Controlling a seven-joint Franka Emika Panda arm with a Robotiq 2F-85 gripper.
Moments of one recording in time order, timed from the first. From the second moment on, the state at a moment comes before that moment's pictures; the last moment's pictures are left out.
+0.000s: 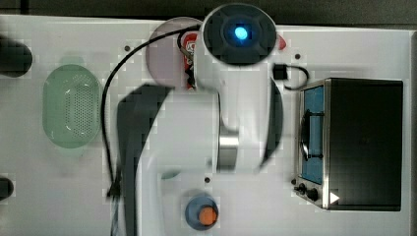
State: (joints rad) arm -0.10 0.09 0.10 -1.79 0.02 0.22 -0.13
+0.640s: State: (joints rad) arm -0.08 0.40 0.11 -1.83 0.01 0.46 -0.46
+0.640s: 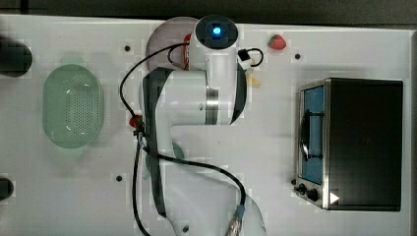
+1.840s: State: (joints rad) arm -0.04 0.84 0.12 -1.53 -0.09 0.79 -0.55
